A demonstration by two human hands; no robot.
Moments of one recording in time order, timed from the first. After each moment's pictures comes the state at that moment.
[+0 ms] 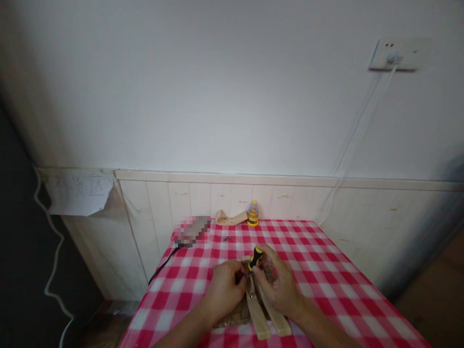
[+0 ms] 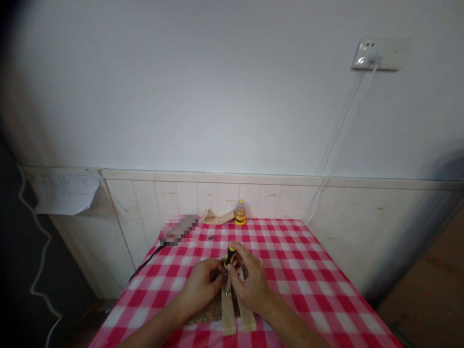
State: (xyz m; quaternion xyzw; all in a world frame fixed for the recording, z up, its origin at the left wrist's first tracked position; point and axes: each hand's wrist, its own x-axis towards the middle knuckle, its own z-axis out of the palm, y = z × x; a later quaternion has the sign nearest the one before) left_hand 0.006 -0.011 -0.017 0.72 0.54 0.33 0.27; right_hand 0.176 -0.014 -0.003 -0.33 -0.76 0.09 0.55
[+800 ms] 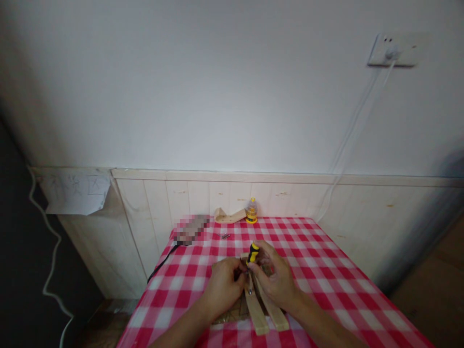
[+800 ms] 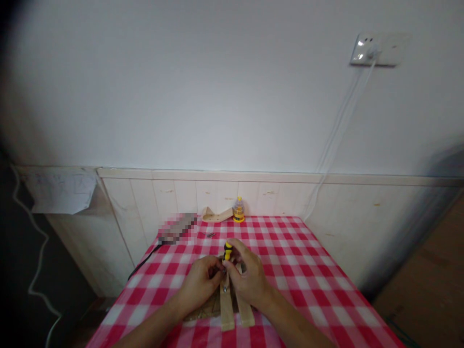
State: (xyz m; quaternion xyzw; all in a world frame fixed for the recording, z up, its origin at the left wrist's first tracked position) left_hand 0.006 -0.012 -0.017 0.73 0.53 0.33 0.28; right_hand 0.176 -0.009 -0.004 -0.33 -0.76 0.10 0.56
